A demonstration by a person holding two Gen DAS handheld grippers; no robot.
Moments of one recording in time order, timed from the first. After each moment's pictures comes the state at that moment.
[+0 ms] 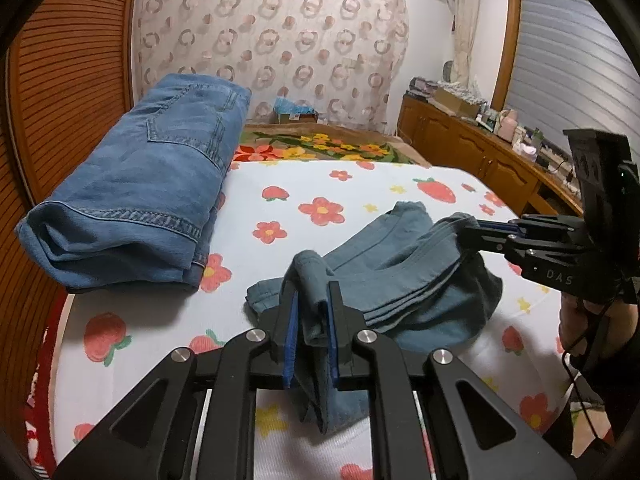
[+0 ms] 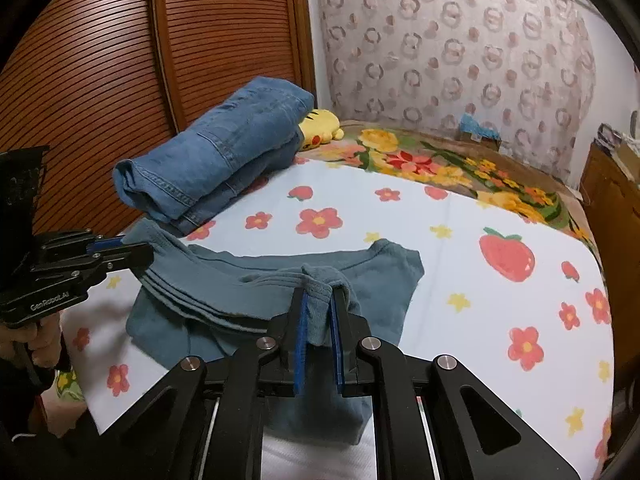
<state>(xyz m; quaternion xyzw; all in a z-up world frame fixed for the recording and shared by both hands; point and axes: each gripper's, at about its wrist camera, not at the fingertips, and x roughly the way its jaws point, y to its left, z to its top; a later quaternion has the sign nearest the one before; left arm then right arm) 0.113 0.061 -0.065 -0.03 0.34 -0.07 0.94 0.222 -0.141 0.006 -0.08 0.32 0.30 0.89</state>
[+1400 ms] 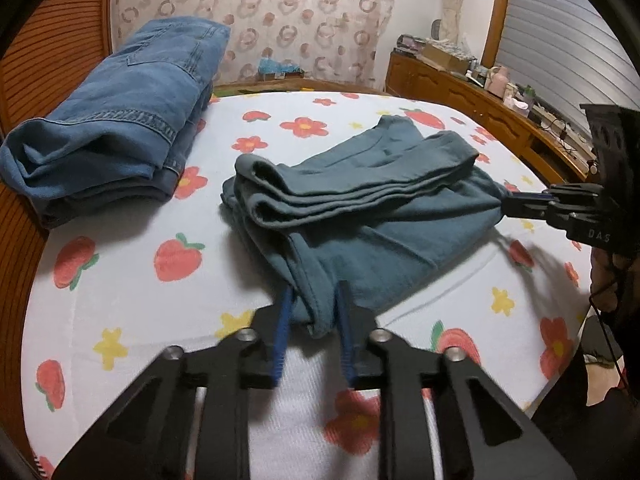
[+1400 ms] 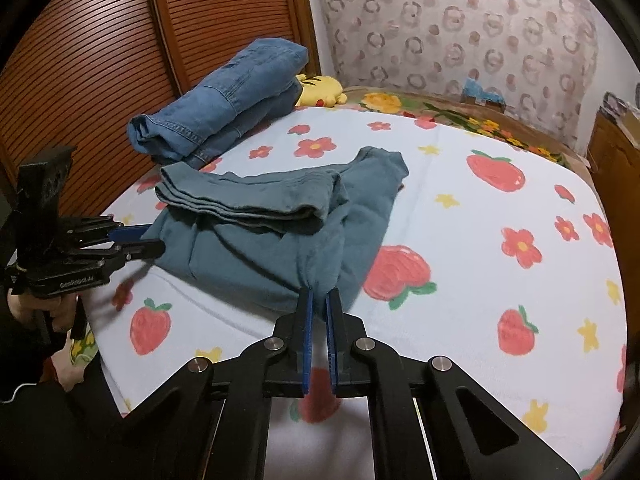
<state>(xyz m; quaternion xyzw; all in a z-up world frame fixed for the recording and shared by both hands) 0.091 0.053 -0.111 -0.02 0.40 -0.10 0.91 0.178 -0.194 -0.017 -0.07 0.37 0.32 0.87</state>
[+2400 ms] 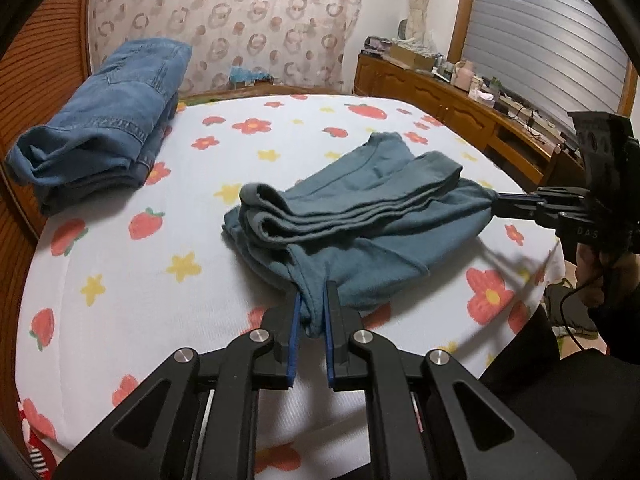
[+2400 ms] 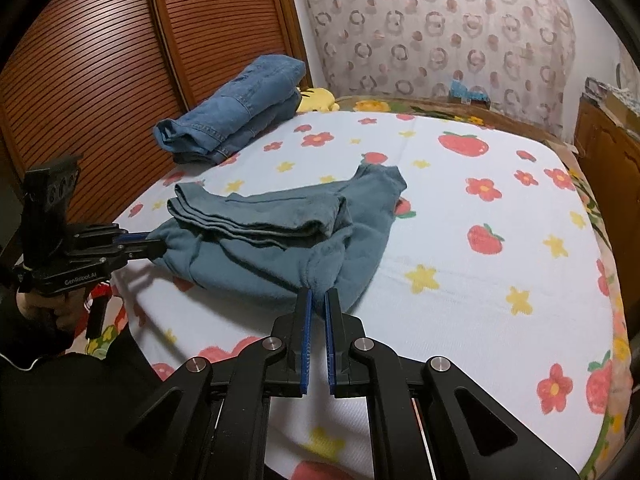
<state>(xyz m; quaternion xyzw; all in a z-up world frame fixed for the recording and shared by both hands) 0.033 0.026 -0.097 0.00 0.39 -0.15 0.91 0.101 -0.248 -0.004 -0.04 0.35 0.31 0.88</state>
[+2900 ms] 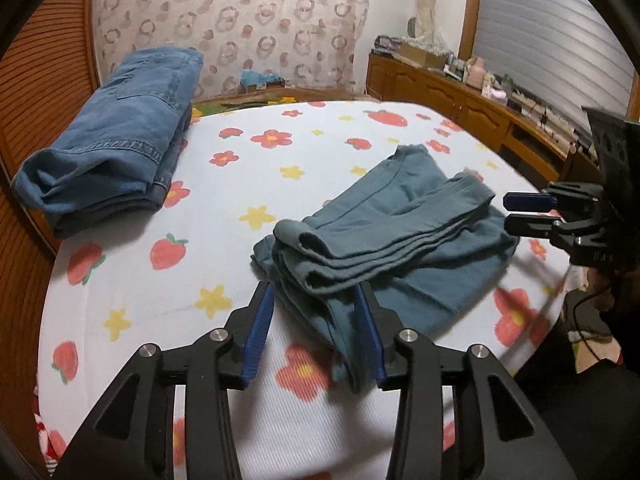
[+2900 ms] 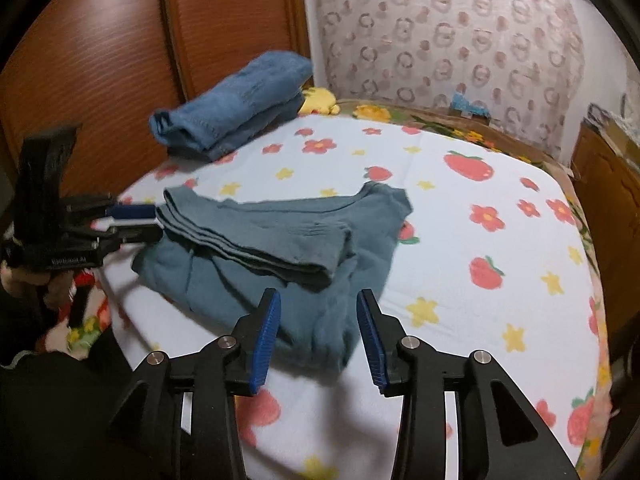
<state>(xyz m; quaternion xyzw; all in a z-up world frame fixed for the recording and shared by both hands) 0.059 0.031 -0.094 0.02 0.39 -0.12 0.91 0.110 -0.220 -0.004 -0.10 0.35 0.31 0.88</state>
